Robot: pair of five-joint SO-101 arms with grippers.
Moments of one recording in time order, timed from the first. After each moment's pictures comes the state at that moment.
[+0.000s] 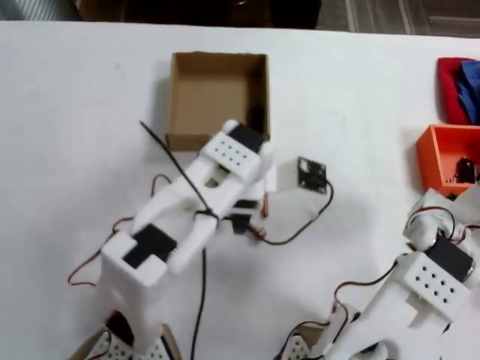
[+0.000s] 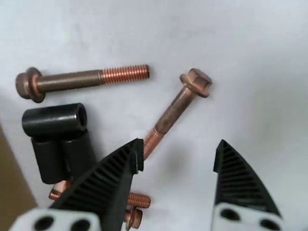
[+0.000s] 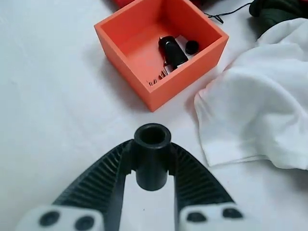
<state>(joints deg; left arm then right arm) 28.7 22.9 -7.2 84.9 -57.9 37.2 -49.6 53.3 47.4 1.5</state>
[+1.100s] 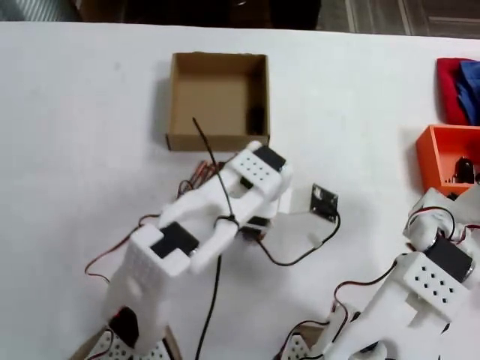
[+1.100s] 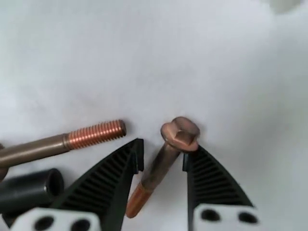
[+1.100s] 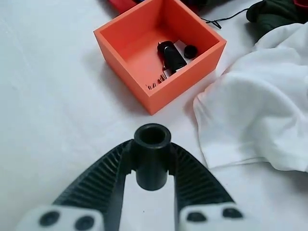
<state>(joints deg) 33.6 31.5 -7.3 78.0 -57.5 37.2 -49.6 53.3 47.1 1.5</state>
